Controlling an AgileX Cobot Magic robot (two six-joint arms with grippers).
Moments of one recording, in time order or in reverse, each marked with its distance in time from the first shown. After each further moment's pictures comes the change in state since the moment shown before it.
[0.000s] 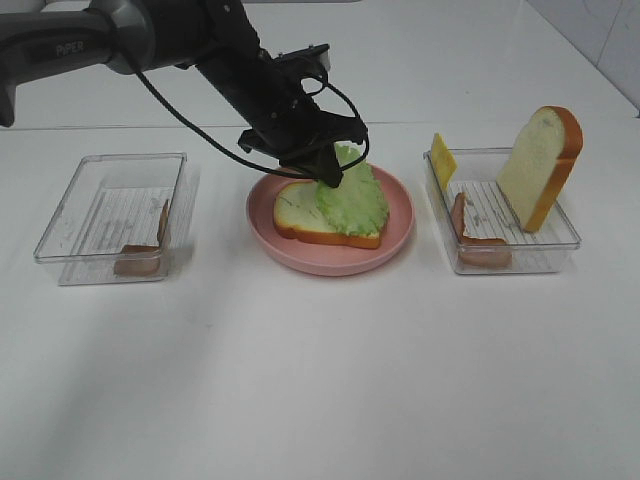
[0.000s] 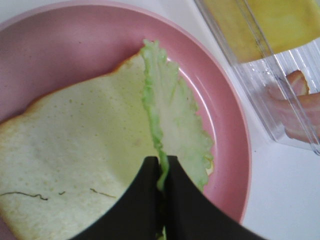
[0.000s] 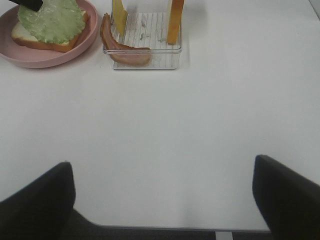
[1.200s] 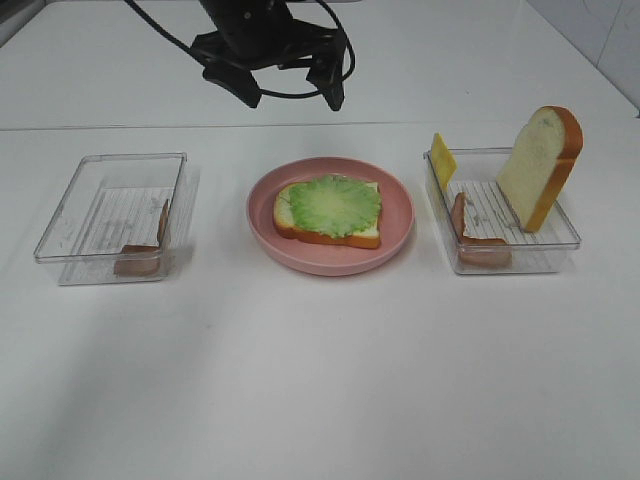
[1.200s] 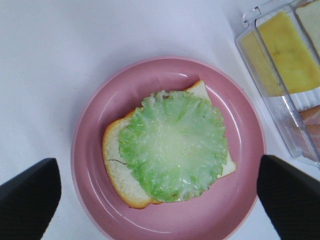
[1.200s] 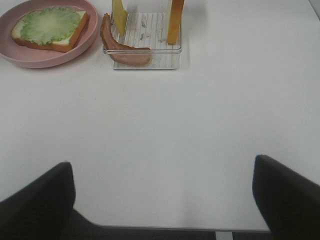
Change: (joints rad) left arm 0.000 -0.037 -0.346 0.318 0.292 -0.271; right arm 0.000 0.000 0.000 0.000 0.000 0.000
